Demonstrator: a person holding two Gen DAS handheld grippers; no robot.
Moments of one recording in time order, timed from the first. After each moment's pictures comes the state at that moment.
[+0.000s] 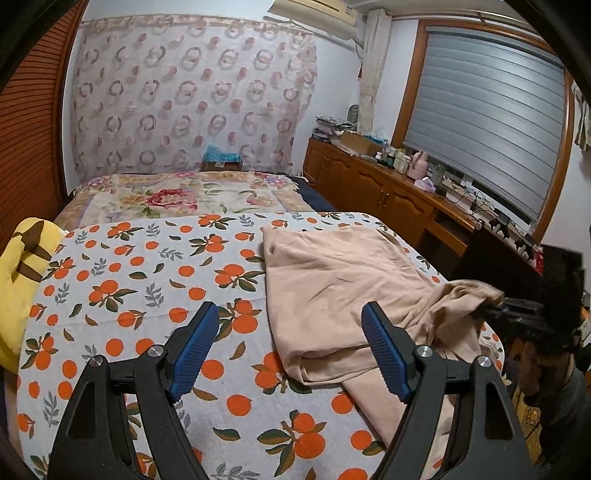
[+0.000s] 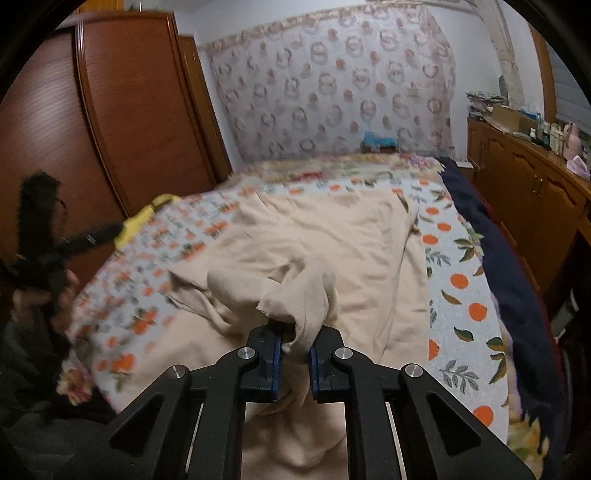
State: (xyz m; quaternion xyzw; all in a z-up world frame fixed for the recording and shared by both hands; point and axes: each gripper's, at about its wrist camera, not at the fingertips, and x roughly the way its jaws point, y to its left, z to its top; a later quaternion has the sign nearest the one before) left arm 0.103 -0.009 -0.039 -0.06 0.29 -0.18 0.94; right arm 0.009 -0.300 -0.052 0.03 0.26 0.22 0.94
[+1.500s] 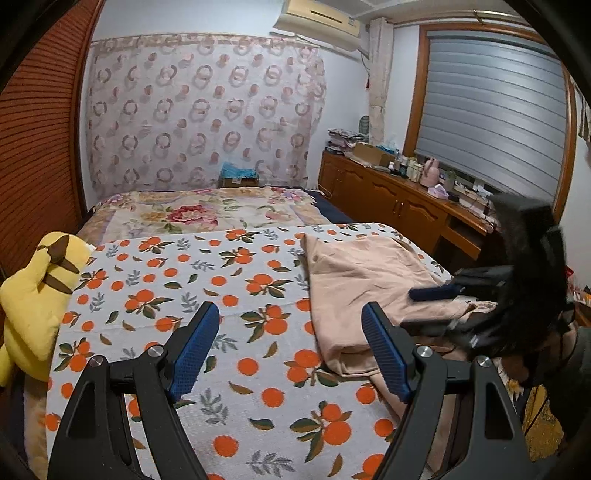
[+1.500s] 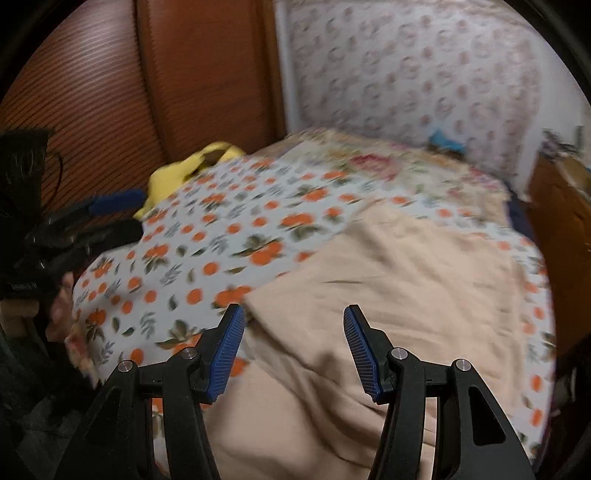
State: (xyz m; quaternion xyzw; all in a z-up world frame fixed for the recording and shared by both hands) left arm 0.084 0.015 -0.031 -0.05 0.27 -0.14 0.95; right arm 0.058 -0.174 -0.060 -0.11 0.32 0.32 0.89
